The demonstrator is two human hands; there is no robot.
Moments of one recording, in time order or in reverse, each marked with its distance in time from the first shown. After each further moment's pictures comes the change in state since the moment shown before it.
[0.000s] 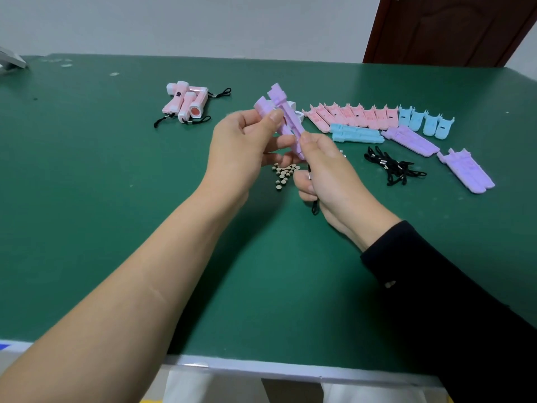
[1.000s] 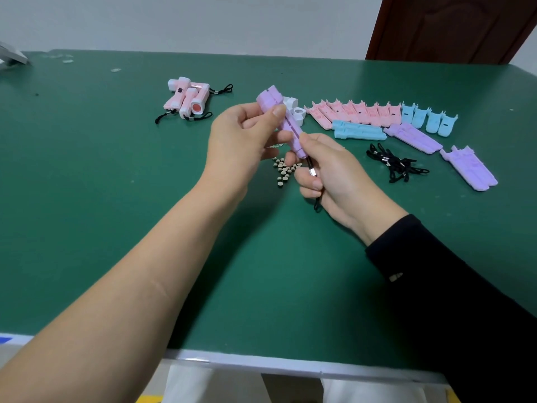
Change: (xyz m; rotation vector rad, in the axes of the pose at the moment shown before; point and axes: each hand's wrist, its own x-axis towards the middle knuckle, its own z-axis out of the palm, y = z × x) left_hand 0.004 -0.004 -0.005 0.051 0.026 0.025; right_hand 0.002 0.000 -0.008 0.144 -0.113 0.049
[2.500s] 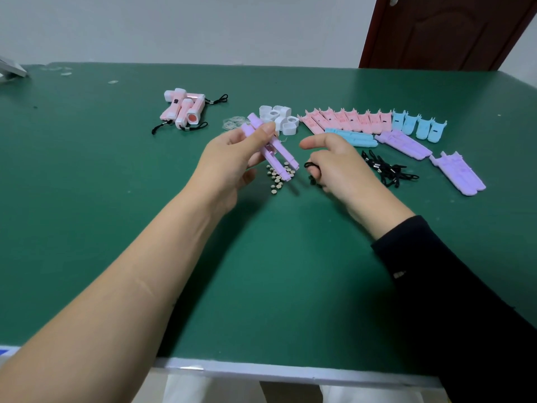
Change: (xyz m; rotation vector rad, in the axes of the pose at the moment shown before) left_hand 0.008 -0.009 -0.011 0.024 -0.087 -0.225; right_hand 0.008 -0.014 -0.022 -0.620 0.192 -0.047
